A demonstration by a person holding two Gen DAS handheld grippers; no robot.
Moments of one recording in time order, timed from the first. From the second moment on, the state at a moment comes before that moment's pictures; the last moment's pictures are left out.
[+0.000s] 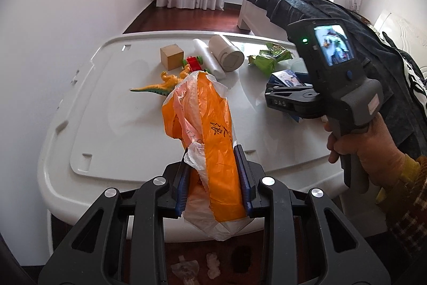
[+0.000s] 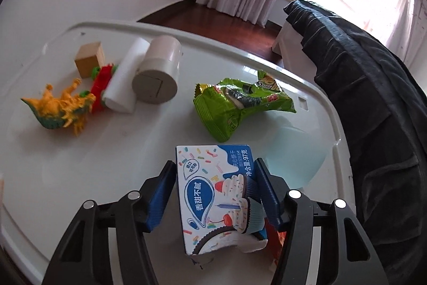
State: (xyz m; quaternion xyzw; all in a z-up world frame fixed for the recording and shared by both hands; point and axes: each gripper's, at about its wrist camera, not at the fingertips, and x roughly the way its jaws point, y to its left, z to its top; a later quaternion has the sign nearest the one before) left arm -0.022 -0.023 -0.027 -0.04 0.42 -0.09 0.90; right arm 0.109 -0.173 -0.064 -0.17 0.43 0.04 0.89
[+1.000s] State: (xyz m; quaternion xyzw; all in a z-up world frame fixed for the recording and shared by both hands) left arm -0.143 0.001 -0.067 -0.01 0.50 -0.08 0.86; right arm -0.138 -0.163 -0.070 -0.09 0.52 0.09 0.84
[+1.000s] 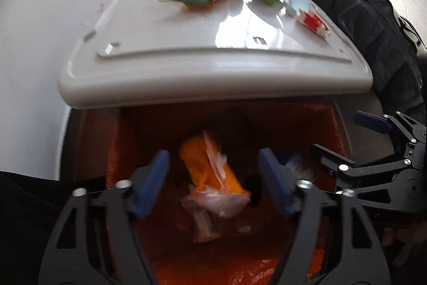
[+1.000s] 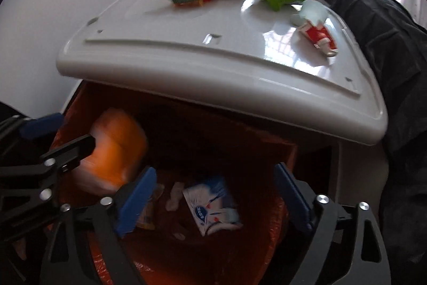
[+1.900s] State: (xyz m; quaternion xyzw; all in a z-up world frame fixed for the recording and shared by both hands) left arm 0.093 -0.011 -0.054 0.09 0.43 -0.15 0.89; right arm -0.062 -0.214 0.024 0.01 0.36 0.05 0.93
